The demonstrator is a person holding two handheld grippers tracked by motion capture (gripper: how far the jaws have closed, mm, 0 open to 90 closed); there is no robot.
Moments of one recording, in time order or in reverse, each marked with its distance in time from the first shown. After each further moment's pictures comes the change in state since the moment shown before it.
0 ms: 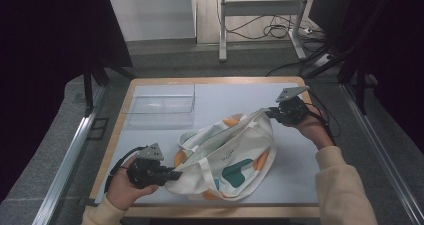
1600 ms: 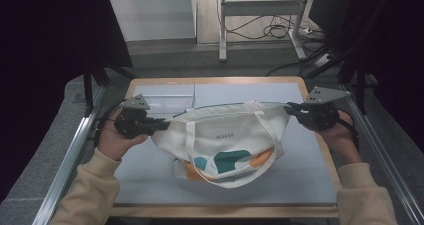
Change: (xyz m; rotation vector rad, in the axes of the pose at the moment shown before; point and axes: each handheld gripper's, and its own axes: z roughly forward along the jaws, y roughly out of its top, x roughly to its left) left arm 0.073 0.073 -0.048 -0.116 0.163 0.037; right arm 0.021 -0.001 -0.091 -0.173 -0.137 0.004
